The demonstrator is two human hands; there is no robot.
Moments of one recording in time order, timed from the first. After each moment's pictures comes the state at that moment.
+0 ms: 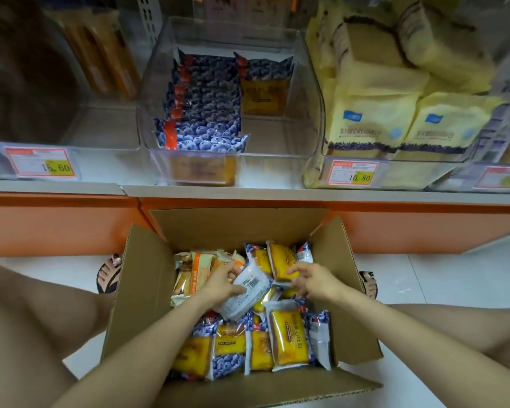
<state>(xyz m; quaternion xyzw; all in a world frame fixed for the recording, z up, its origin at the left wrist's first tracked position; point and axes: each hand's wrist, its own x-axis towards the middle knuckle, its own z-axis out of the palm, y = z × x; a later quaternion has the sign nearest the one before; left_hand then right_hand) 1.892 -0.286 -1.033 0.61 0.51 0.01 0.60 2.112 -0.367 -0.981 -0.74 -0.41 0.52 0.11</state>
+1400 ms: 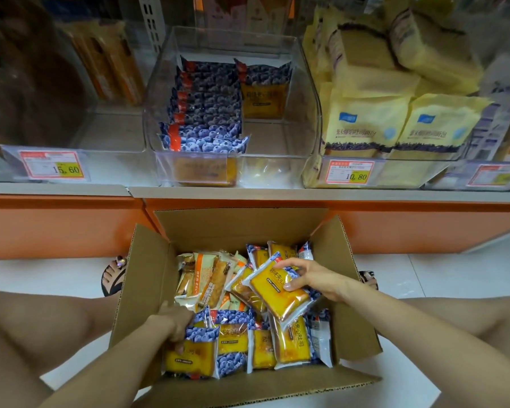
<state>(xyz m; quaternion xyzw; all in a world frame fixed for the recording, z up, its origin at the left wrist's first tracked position) 1.804 -0.296 -1.051 0.76 0.40 -0.46 0.25 2.110 -0.361 -0.973 -0.63 -0.33 0.67 0.19</state>
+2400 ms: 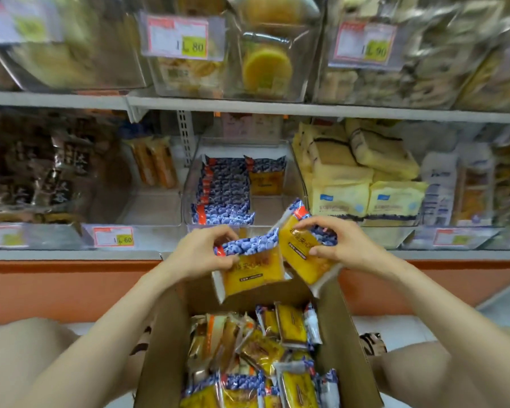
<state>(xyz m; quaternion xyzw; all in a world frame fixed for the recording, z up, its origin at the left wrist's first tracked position) 1.846 -0.238 -0.778 0.86 0.39 0.16 0.30 2.113 -0.342 -0.742 -0.64 -0.67 0.26 0.27</state>
